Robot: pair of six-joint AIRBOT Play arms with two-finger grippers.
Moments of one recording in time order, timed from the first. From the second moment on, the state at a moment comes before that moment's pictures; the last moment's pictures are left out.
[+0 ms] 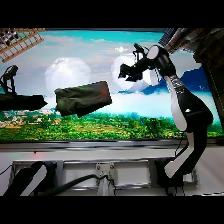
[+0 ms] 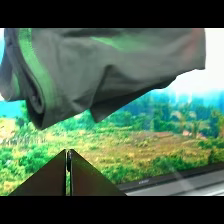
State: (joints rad) left arm 0.20 -0.91 0.93 1.12 -1.26 -1.36; right arm 0.18 -1.88 1.83 -1.02 1.30 1.70
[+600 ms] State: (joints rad) left arm 0.20 -0.91 0.93 1.09 -1.22 -1.36; right arm 0.23 -2.00 1.64 -0.66 1.12 1.57
